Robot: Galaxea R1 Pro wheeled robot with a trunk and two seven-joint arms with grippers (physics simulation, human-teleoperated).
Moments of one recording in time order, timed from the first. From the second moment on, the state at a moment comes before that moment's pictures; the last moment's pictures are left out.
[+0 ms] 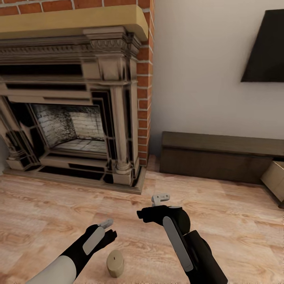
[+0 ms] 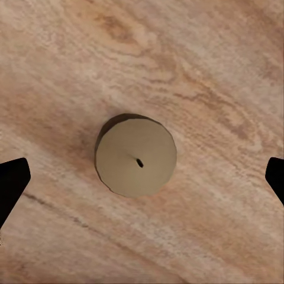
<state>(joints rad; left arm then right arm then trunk) -0.61 -0.01 -0.39 -0.55 1.00 0.46 0.52 -0.41 0.16 0.37 -1.49 -0.38 1.02 -0.28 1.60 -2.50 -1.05</state>
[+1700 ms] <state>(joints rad) -0.61 -0.04 -0.40 -0.55 0.99 0.46 0.51 -0.41 0.16 0.37 -1.49 -0.38 1.02 -0.28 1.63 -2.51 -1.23</state>
